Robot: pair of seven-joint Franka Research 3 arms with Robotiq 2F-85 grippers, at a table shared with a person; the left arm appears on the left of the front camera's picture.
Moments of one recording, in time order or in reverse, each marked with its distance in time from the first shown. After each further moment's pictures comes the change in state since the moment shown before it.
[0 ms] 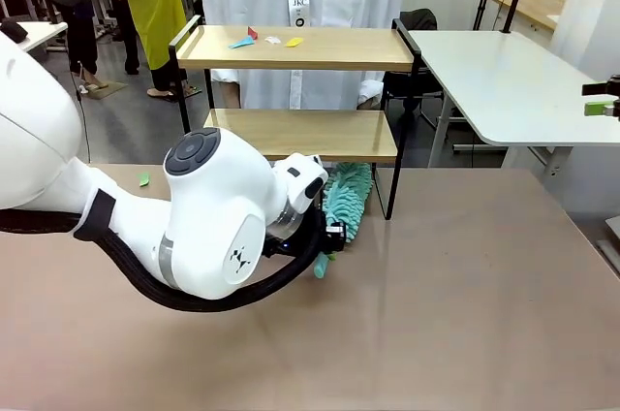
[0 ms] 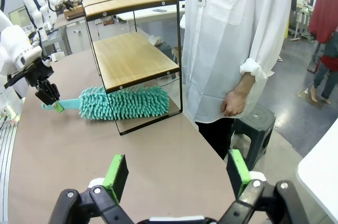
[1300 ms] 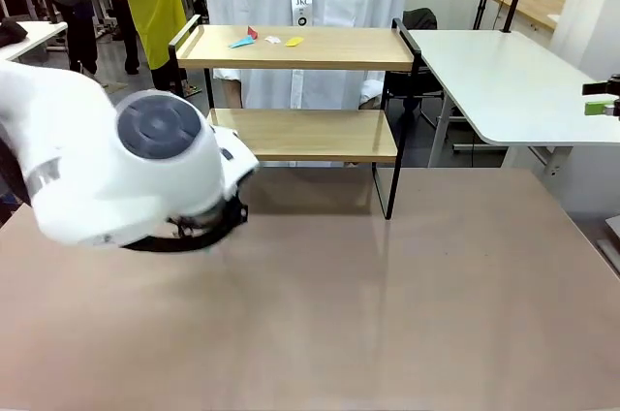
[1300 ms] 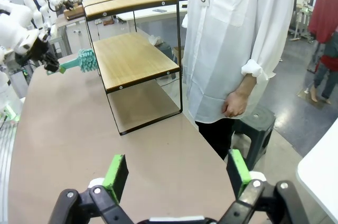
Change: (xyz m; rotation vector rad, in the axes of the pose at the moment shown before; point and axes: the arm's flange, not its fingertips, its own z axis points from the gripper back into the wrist) left arm -0.003 0.063 0.089 0.608 -0.149 -0.046; right arm 0.000 0.000 0.000 0.000 0.000 0.000
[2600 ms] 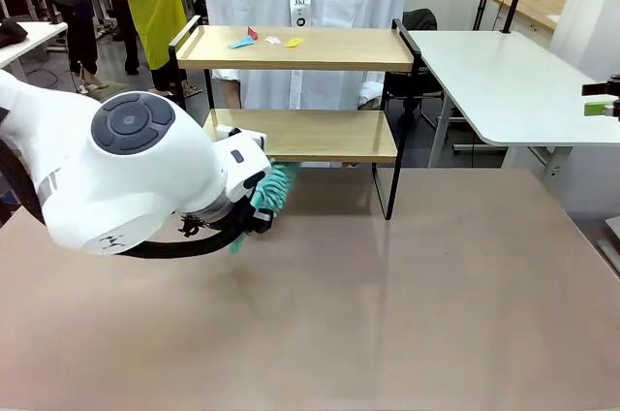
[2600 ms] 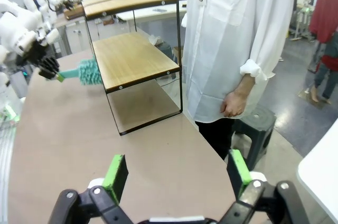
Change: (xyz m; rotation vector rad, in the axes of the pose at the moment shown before) left arm 0.009 -0.014 -0.012 -0.330 0.021 -0.212; right arm 0.000 0.000 0.000 0.001 0.000 0.000
